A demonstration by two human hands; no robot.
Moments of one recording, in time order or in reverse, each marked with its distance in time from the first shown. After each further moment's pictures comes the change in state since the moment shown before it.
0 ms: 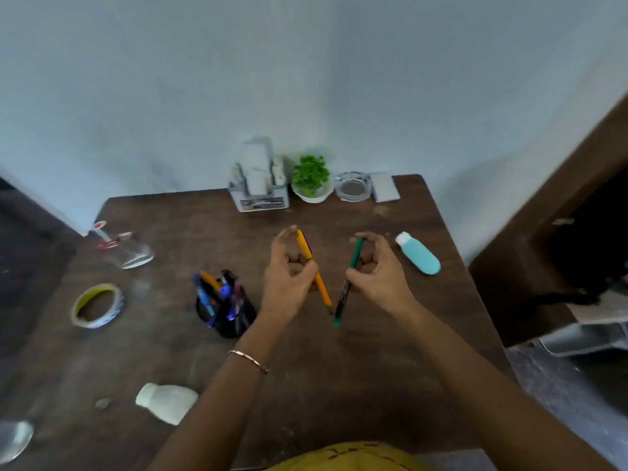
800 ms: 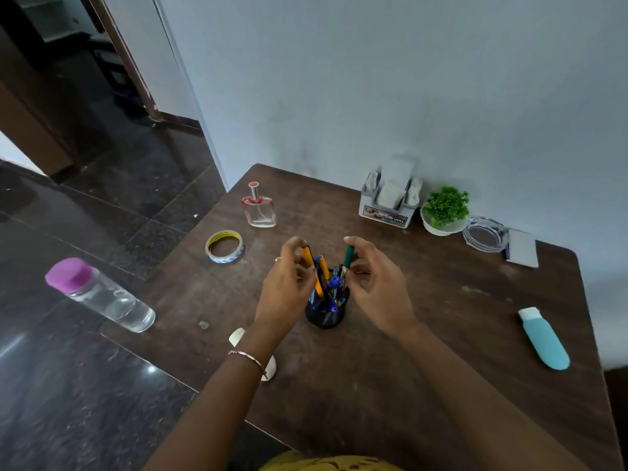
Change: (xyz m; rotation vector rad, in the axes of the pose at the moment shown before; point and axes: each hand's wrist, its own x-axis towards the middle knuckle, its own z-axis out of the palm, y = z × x) left_hand -0.044 -0.026 -0.150 0.418 0.429 0.120; right_hand 0.002 -0.063 0.146 -0.153 -0.344 -0.700
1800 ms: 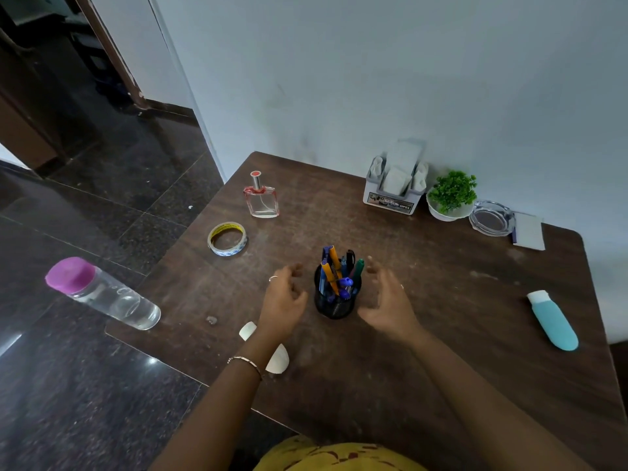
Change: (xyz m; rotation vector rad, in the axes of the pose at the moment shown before) left_hand -0.009 -0.067 0.004 -0.003 -0.166 -0.253; right_hand -0.036 0.048 0.029 -0.055 -0.250 0.433
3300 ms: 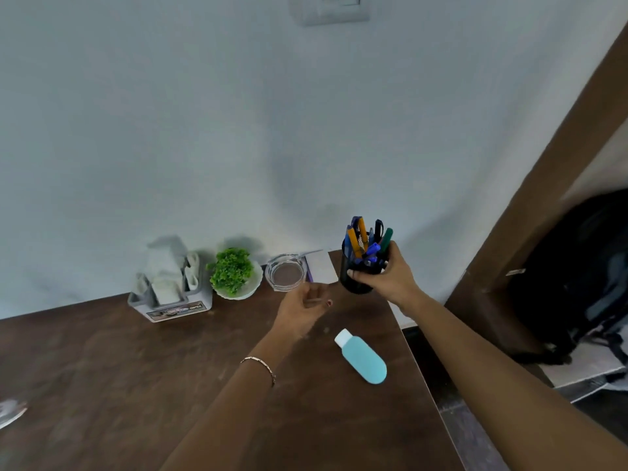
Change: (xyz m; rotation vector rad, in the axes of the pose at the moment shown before) left_hand 0.083 0.248 0.330 -0.150 -0.643 0.177; right_hand 0.005 0.212 -0.327 0.381 0.669 0.304
